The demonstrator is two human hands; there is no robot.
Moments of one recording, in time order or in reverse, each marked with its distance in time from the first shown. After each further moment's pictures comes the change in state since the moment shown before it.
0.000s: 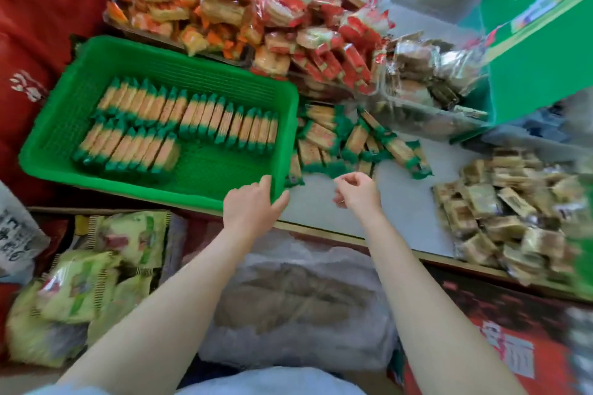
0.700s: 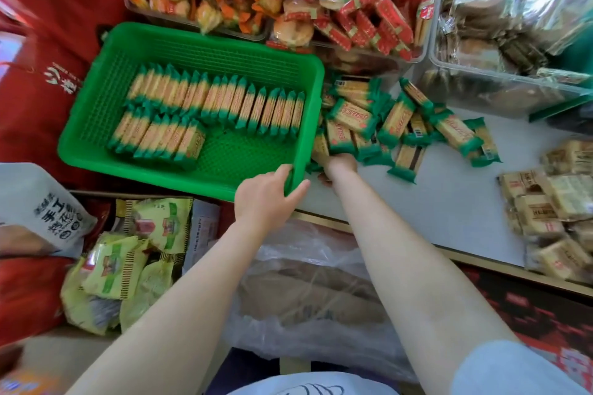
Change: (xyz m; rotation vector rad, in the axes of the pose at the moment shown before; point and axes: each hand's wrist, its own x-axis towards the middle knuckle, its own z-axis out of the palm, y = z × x) left_hand 0.003 0.000 0.016 0.010 0.075 -0.047; right_hand 0.078 0.006 0.098 0.141 -0.241 0.232
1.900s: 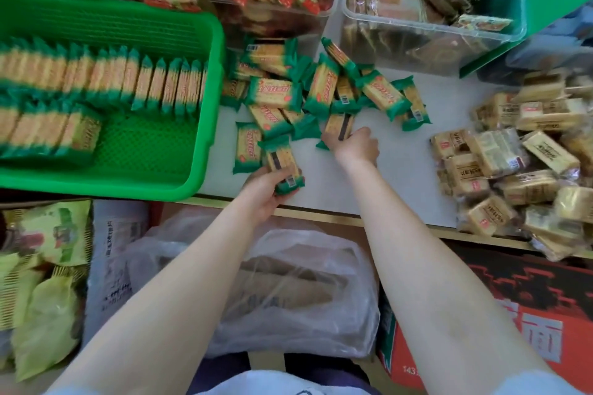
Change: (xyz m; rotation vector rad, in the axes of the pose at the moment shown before) left_hand 0.029 0.123 0.088 -1.728 -0.507 -0.773; right_hand 0.029 0.034 -0.156 -0.426 0.364 -0.041
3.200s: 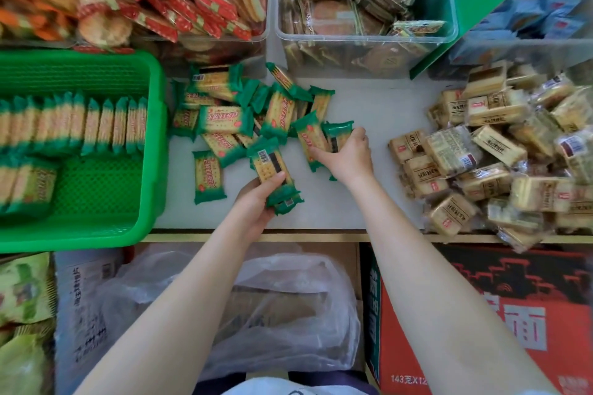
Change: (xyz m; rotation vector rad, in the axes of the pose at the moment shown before) left_hand 0.004 -0.009 0.054 0.131 -0.077 0.064; right_hand 0.025 0.039 -0.059 0.040 0.050 -0.222
